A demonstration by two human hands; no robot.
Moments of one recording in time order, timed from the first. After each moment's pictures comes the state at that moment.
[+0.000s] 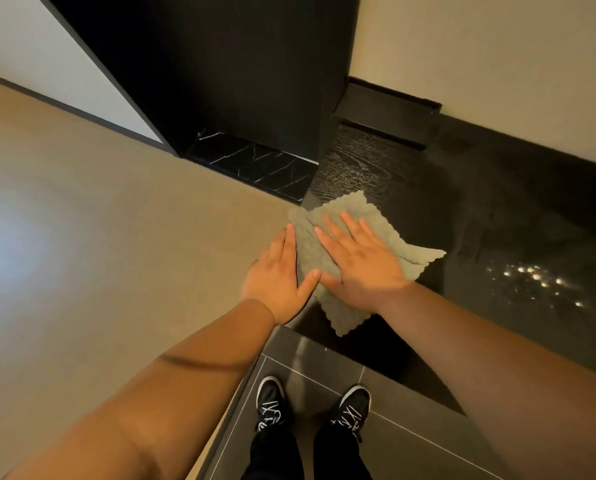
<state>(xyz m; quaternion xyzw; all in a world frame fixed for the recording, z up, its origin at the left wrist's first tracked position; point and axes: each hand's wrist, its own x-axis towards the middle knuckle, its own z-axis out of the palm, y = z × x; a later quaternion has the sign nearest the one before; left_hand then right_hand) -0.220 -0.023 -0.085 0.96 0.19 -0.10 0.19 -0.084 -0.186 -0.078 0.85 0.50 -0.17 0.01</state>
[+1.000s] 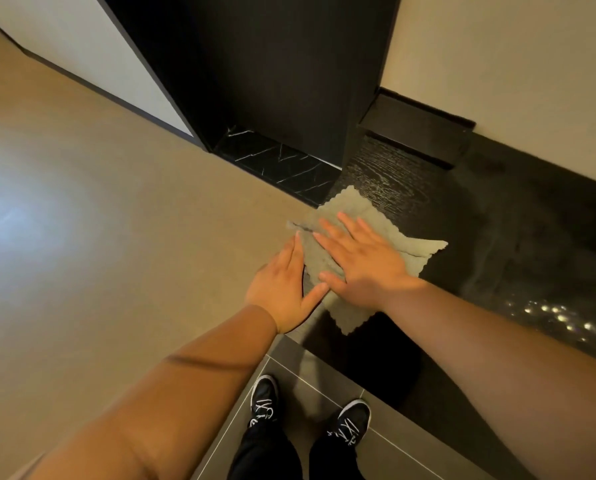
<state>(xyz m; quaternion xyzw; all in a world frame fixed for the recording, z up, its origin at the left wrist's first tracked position) -0.219 -0.022 -0.086 0.96 0.20 -0.11 0.19 -0.053 -0.159 -0.076 0.80 0.58 -0.17 0.01</state>
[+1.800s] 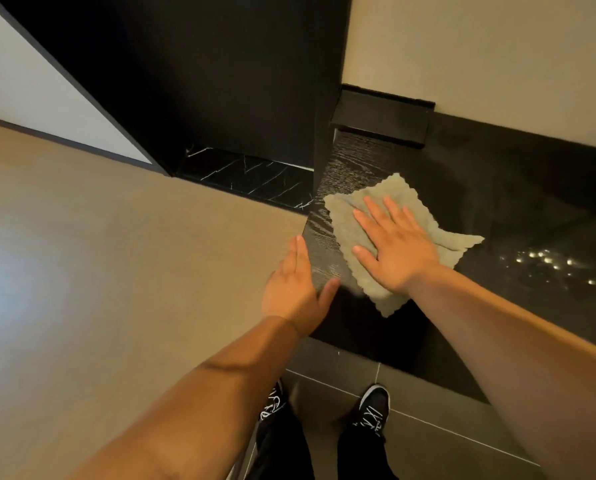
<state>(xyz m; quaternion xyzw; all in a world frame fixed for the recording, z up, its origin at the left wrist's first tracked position) -0.220 -0.020 -0.089 0.95 0.19 -0.11 0.22 -0.052 -0.190 -0.070 0.92 0.36 -0.17 0.03</state>
